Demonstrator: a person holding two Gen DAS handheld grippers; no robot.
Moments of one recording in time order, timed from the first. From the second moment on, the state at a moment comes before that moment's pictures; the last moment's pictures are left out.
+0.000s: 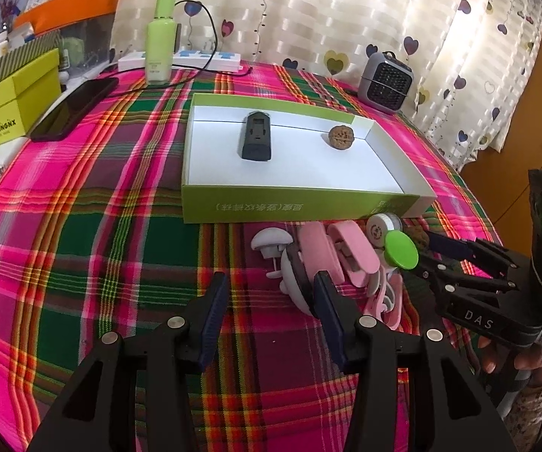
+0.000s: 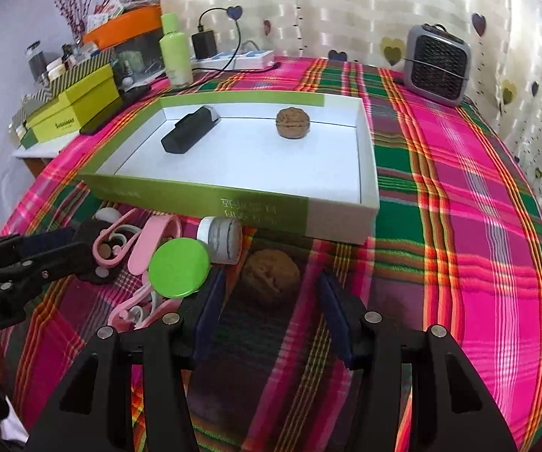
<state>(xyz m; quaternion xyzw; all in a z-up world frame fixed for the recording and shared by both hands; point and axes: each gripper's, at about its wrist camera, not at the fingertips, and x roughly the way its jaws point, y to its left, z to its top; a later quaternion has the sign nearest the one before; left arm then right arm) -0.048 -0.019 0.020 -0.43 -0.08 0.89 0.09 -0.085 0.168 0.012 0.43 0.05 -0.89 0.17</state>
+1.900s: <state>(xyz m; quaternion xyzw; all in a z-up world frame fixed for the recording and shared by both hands) -0.038 -0.021 0.022 -0.42 -0.06 0.90 0.11 -0.079 0.179 0.014 0.42 0.04 -0.89 0.17</state>
